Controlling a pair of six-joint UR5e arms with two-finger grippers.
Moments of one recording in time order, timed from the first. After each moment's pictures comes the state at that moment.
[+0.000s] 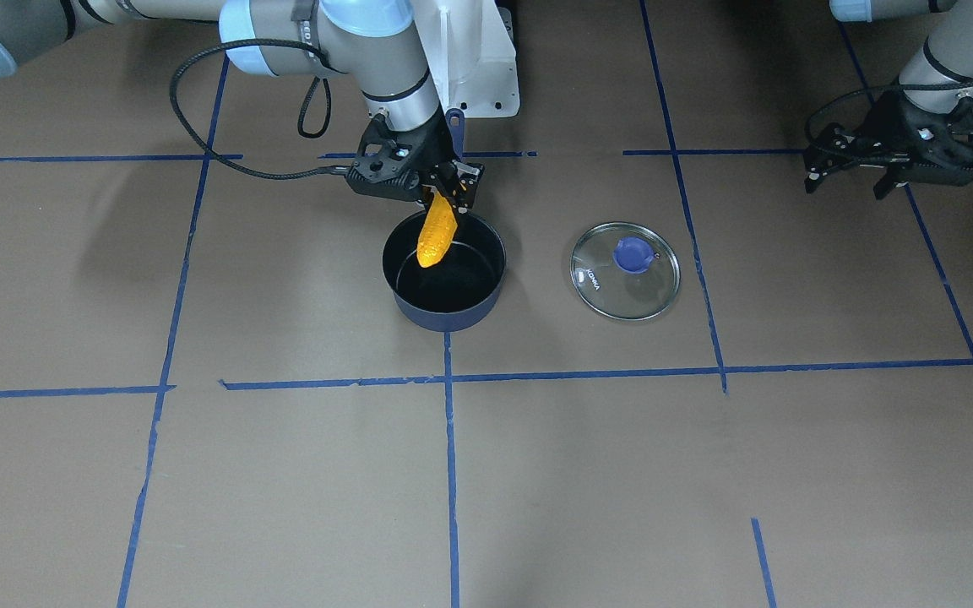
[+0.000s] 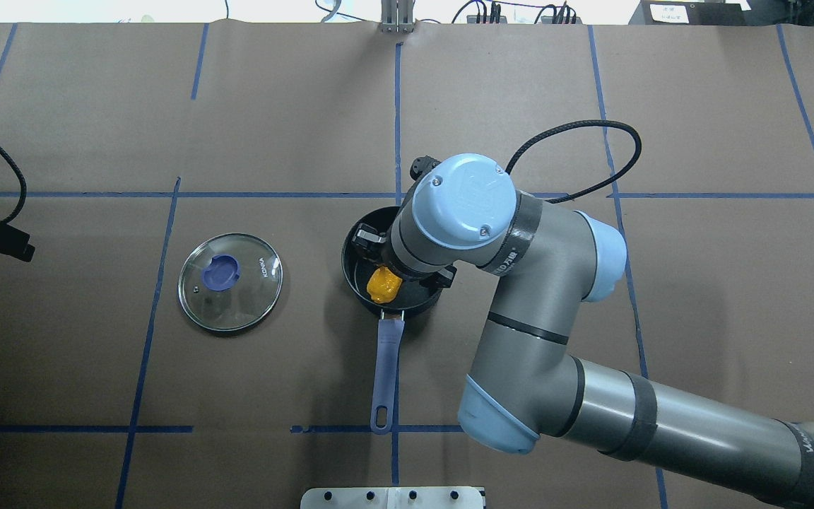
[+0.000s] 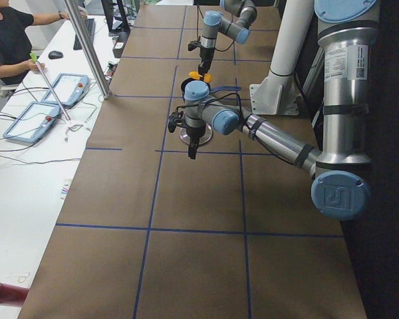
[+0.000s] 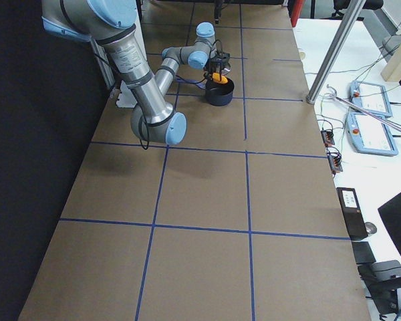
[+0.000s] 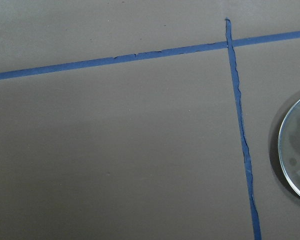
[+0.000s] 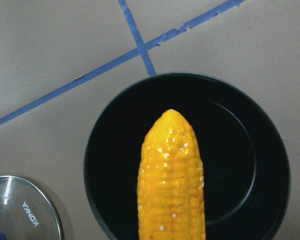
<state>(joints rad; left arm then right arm) -1.01 -1.50 -2.09 -1.66 -2.17 -0.63 0.47 -0.83 1.71 -1.46 1.81 1.70</state>
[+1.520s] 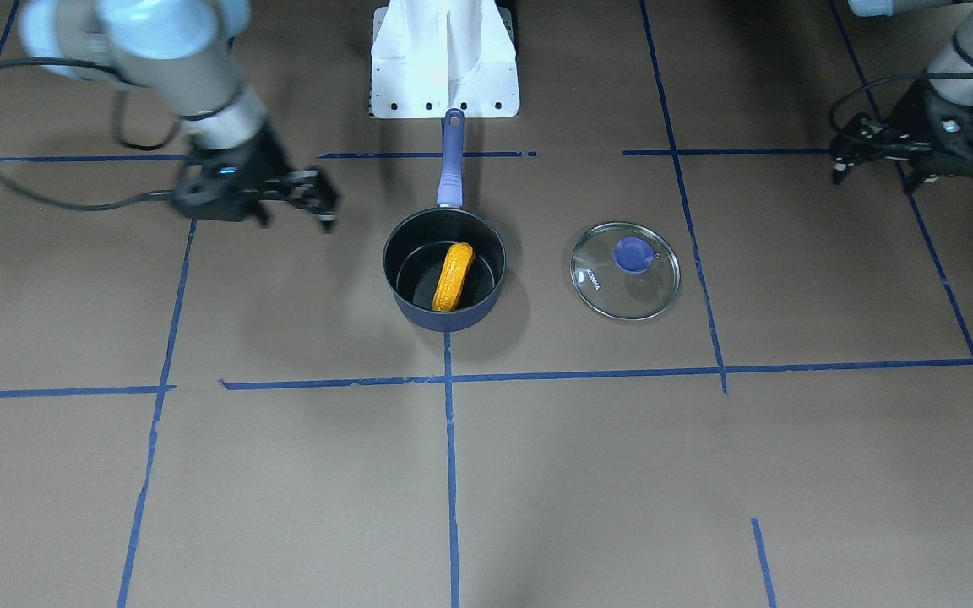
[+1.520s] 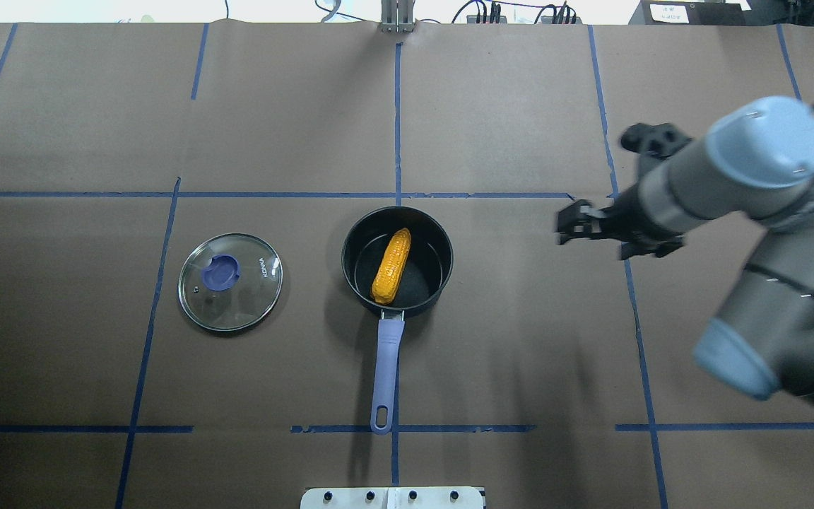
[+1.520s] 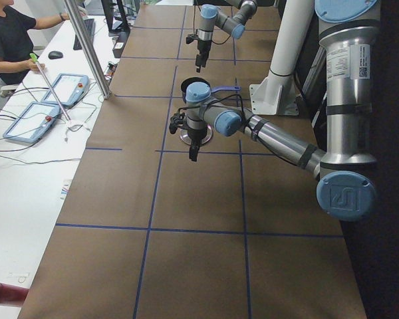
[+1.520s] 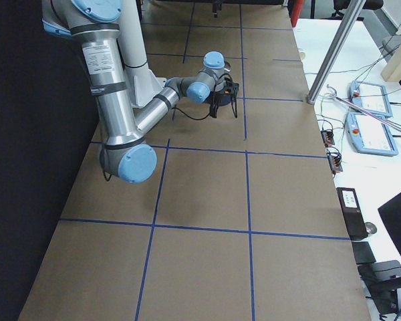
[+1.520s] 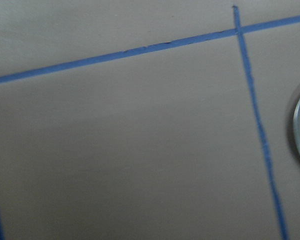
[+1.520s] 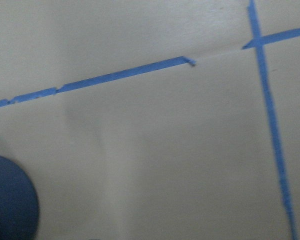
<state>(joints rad) -1.15 -1.42 -2.08 -1.62 -2.18 -0.26 0.82 -1.41 2.01 -1.41 2.11 1.16</state>
